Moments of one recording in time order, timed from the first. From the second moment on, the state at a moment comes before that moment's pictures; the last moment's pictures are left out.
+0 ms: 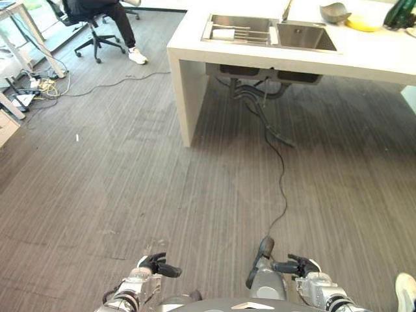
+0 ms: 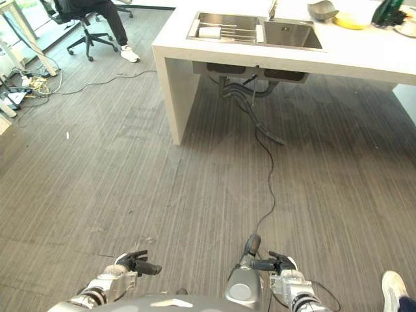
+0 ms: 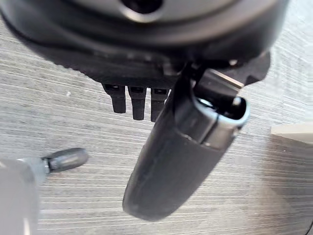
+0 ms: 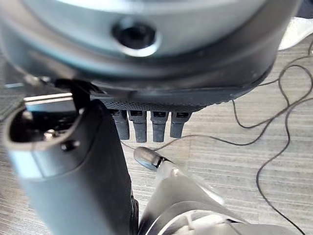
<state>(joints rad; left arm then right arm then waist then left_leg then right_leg) -0.12 0.23 -0.17 1.15 -0.24 0.06 0.04 -0.08 -0.26 0.11 1.17 0.24 0.07 -0.05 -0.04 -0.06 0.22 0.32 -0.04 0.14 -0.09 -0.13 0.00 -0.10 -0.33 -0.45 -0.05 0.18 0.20</state>
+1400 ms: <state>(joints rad) -0.34 0.63 -0.04 -0.12 -0.36 -0.06 0.13 -0.12 -0.30 0.06 1.35 0.20 0.05 0.02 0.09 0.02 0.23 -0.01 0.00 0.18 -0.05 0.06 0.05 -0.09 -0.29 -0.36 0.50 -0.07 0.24</state>
